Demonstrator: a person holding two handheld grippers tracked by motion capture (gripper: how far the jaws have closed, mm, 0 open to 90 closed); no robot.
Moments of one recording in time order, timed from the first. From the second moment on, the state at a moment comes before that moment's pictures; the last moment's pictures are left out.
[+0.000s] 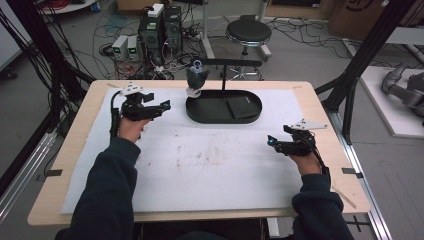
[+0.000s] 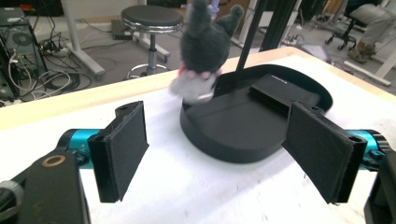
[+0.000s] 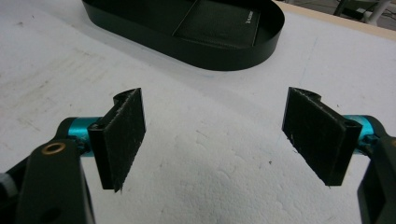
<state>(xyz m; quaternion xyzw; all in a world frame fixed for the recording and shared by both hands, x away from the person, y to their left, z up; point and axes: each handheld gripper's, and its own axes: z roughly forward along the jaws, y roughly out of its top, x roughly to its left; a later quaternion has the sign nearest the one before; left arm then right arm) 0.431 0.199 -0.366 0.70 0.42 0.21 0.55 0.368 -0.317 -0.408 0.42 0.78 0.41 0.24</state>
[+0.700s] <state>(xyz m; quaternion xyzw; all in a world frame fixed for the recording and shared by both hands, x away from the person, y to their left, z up) 0.348 0.242 -0.394 0.67 0.39 0.29 0.56 0.364 -0.316 -0.409 0.41 0.78 0.41 0.24</state>
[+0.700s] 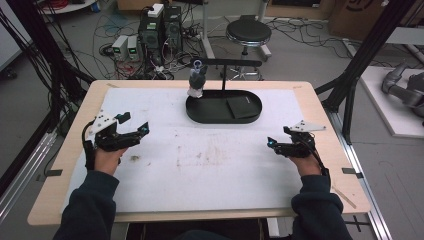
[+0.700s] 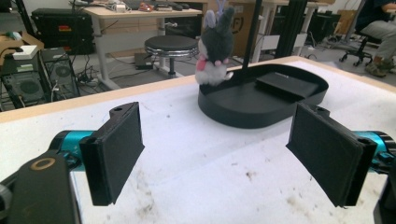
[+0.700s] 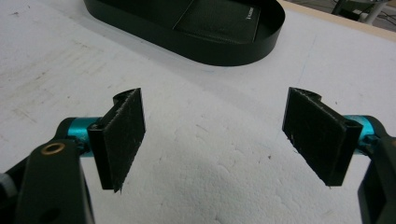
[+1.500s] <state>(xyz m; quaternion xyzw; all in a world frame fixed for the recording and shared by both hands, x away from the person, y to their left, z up) 0.342 0.246 -0.412 0.67 0.42 0.27 0.55 0.364 -0.312 -0.409 0.41 0.78 0.40 0.26</state>
